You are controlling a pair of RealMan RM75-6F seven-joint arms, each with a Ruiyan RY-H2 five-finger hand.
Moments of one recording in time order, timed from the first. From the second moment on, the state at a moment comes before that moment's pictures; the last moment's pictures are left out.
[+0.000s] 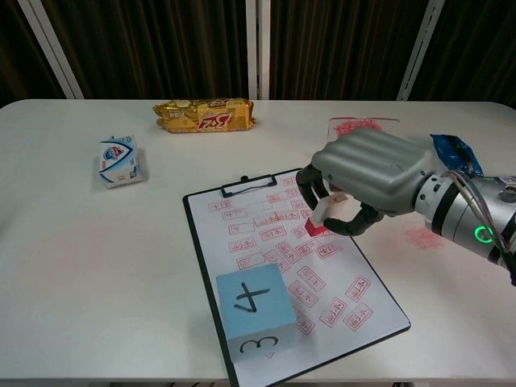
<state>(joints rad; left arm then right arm) -0.09 -1.17 -0.03 -1.50 1.46 1.44 -0.01 0.65 -1.63 0.04 -1.54 -1.41 1.05 -0.57</state>
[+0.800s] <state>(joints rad) -0.10 -1.18 -0.02 -1.50 1.47 1.42 0.01 0.54 -1.49 -0.01 -1.48 -1.31 1.06 -0.59</state>
